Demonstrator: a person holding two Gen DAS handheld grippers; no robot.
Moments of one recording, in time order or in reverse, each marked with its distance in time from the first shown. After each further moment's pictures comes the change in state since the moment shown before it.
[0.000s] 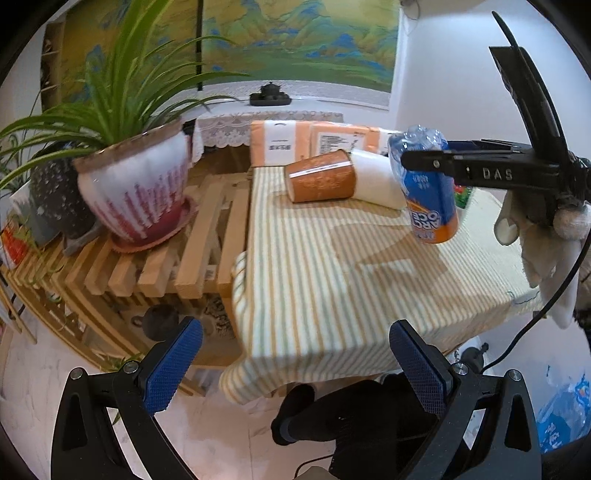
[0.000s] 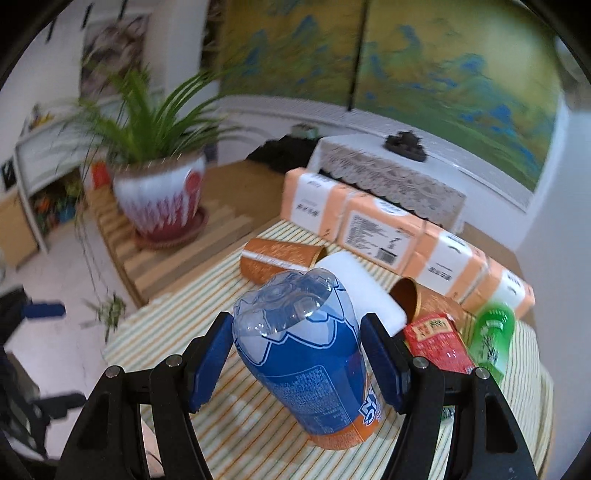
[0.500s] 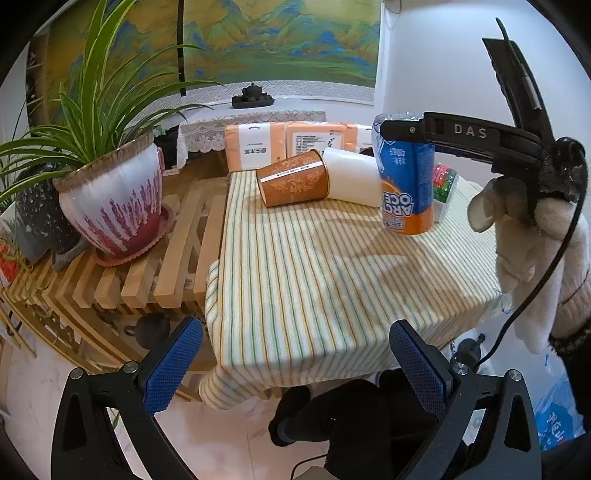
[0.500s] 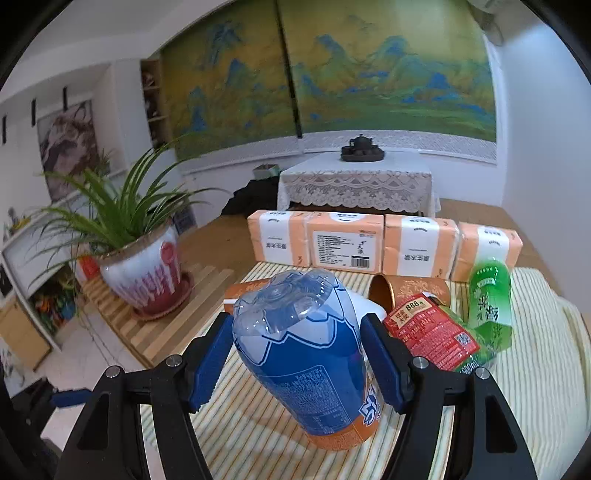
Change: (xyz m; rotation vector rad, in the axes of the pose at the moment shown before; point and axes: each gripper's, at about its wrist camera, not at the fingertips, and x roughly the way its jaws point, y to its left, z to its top) left arm 0.003 -0.022 0.004 0.049 0.005 -0.023; right arm -0.017 -0.037 -0.014 0.314 -0.150 0.007
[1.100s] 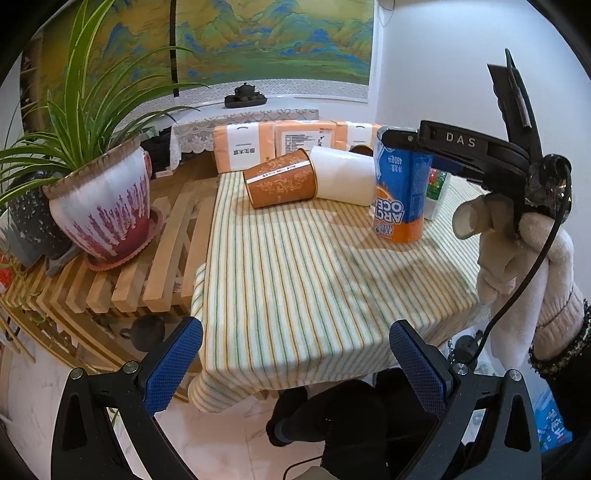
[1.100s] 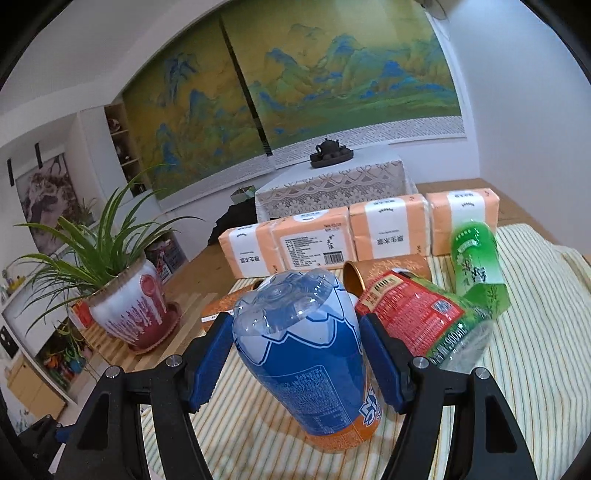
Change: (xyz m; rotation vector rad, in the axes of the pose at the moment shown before) left arm 0.002 -0.009 0.003 0.020 0.007 -0.019; right arm 0.003 -0.036 -0.020 0.192 -0.060 -0.009
